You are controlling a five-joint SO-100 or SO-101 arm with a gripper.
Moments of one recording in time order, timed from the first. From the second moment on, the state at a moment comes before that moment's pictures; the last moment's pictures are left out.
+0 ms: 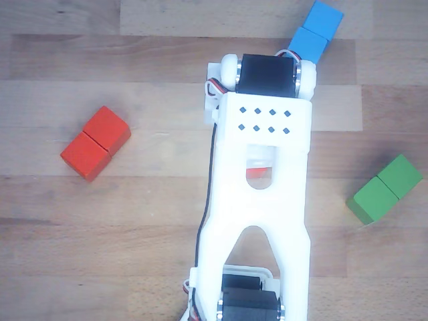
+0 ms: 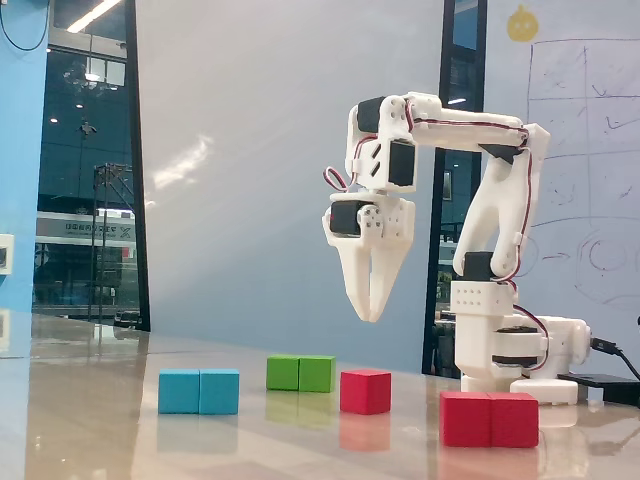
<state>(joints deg) 1.8 110.5 113.1 85.9 -12.3</state>
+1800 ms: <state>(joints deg) 1.8 110.4 117.6 87.0 -17.7</state>
